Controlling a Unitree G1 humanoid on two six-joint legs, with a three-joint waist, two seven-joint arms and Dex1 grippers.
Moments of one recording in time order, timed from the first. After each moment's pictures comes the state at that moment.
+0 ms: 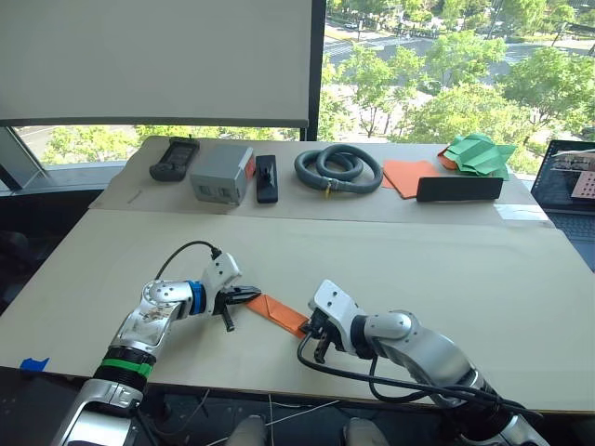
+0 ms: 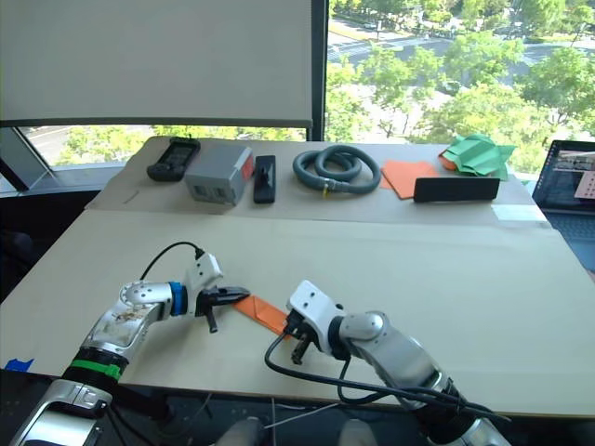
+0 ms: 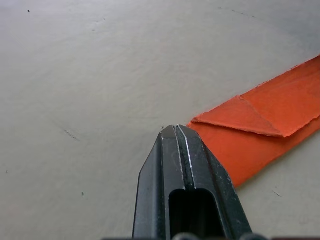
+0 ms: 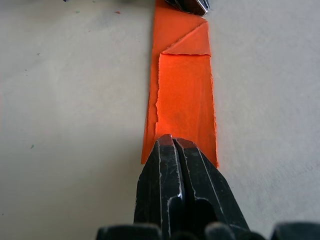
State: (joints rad) left arm -0.37 0.58 -0.13 0.26 -0.18 0.27 -1.01; right arm -0.31 -0.45 0.49 -0.42 0.21 0.91 0.57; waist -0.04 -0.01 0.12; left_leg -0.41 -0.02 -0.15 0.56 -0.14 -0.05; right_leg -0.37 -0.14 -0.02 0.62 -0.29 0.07
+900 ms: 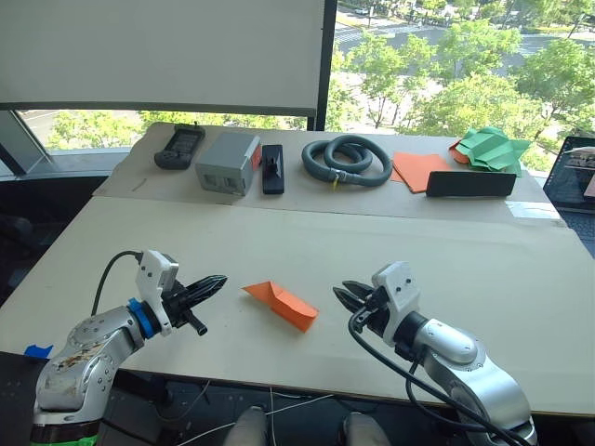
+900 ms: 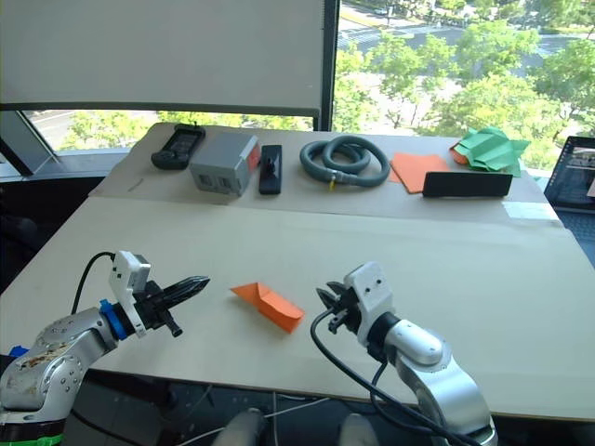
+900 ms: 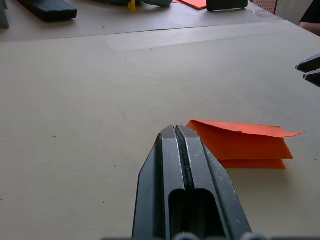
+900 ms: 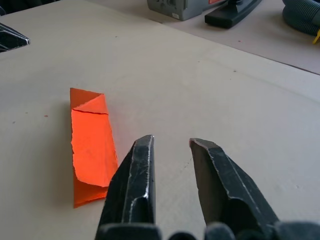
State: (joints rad) left arm 0.00 0.58 0.26 -0.31 -0.57 0.59 -0.78; right arm 0.01 -0.37 0.13 -0.66 0.25 0.65 0.41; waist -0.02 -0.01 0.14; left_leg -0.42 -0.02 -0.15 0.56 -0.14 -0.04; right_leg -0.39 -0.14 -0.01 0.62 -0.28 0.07
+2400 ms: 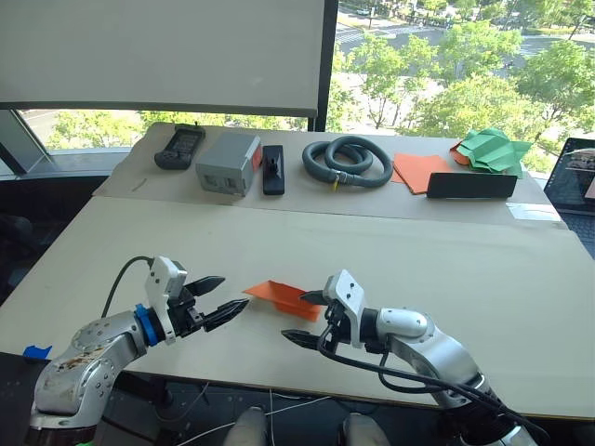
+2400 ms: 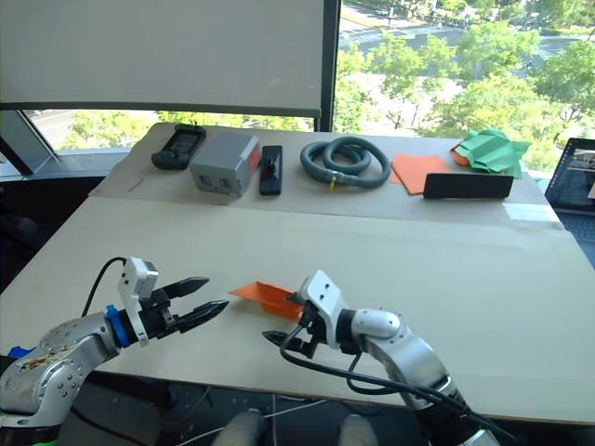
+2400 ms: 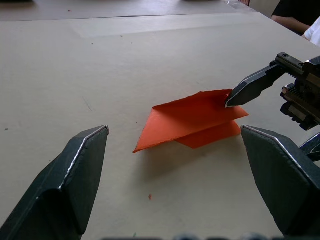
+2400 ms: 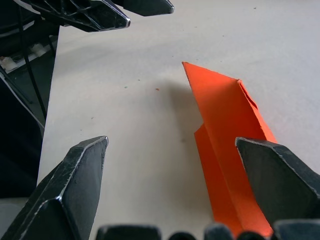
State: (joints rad) left arm 0.01 0.62 0.21 -0.35 -0.64 0.63 -0.82; right arm -0.24 -0.40 0.34 -0.32 0.29 0.56 0.72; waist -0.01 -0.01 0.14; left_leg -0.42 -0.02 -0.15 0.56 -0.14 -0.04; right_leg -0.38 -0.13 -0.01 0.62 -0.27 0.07
